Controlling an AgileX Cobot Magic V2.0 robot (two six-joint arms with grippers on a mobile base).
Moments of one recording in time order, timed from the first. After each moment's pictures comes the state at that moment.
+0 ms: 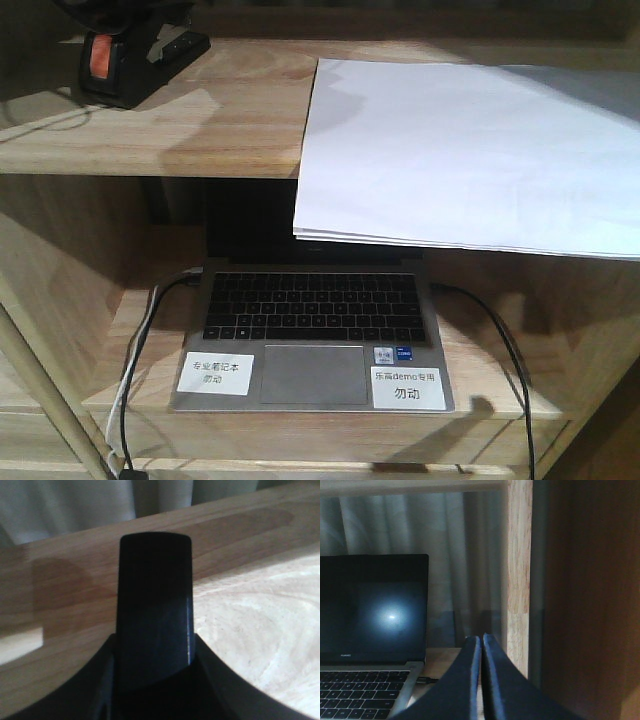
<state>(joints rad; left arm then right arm) -0.43 1.66 -2.03 0.14 1.11 -0.11 0.01 -0.01 0.03 -0.04 0.02 0.06</state>
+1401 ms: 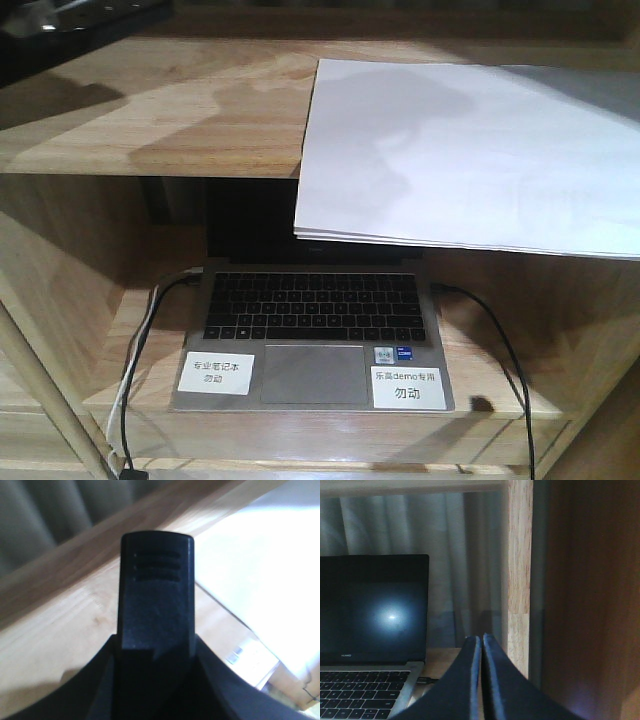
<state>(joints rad) -0.43 1.31 -1.99 -0.19 1.31 0.29 0.01 -0.01 0.03 -0.04 0.02 0.06</state>
